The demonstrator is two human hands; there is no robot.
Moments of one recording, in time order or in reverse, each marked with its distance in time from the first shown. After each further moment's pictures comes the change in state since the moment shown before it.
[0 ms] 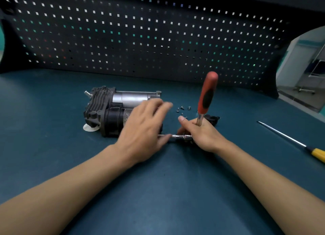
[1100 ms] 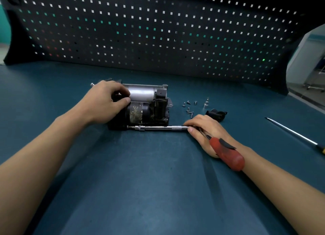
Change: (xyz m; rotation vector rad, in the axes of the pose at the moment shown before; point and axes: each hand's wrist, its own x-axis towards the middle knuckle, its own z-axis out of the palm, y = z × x) left_hand 0.002 -0.099 -0.046 -0.270 -0.154 -0.397; right_hand -0.025 -0.004 -0.002 -0.476 -0.005 -0.273
